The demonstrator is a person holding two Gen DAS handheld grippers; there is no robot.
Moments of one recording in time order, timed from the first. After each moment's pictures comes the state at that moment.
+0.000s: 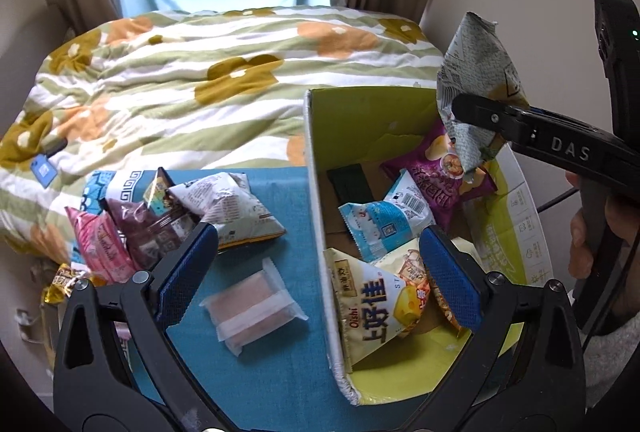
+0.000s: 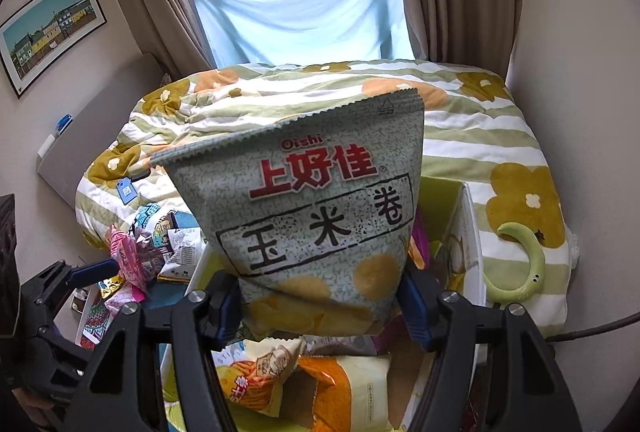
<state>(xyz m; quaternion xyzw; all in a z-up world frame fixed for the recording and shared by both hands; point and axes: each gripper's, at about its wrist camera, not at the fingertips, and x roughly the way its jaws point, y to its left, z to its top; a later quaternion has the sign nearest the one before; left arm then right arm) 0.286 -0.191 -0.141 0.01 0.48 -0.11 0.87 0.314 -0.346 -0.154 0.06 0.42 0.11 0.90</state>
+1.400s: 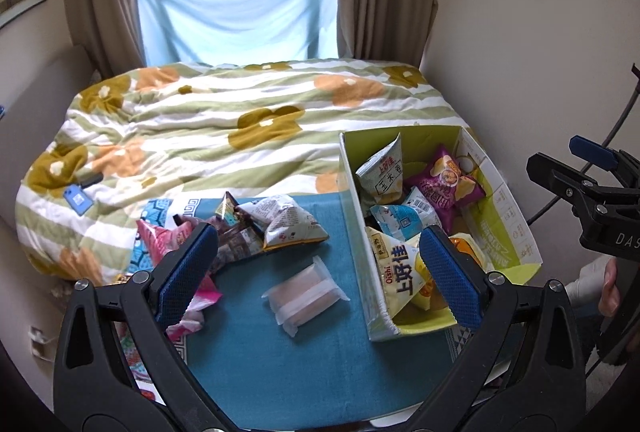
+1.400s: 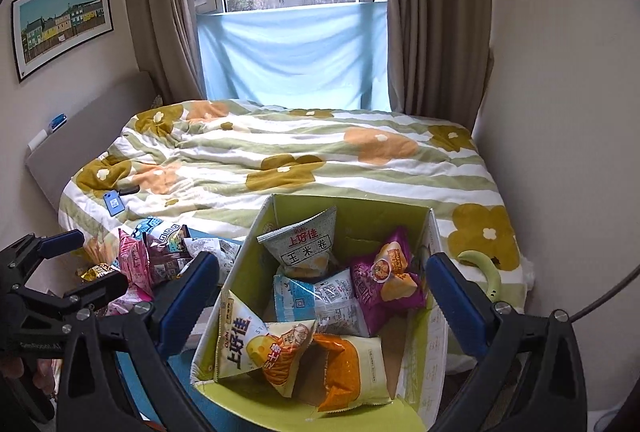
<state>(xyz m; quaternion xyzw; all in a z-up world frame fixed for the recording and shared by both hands) 0.194 -0.126 -0.065 0.03 0.38 -0.11 0.92 0.190 -0.301 -0.083 0.00 0.34 0.04 0.94</state>
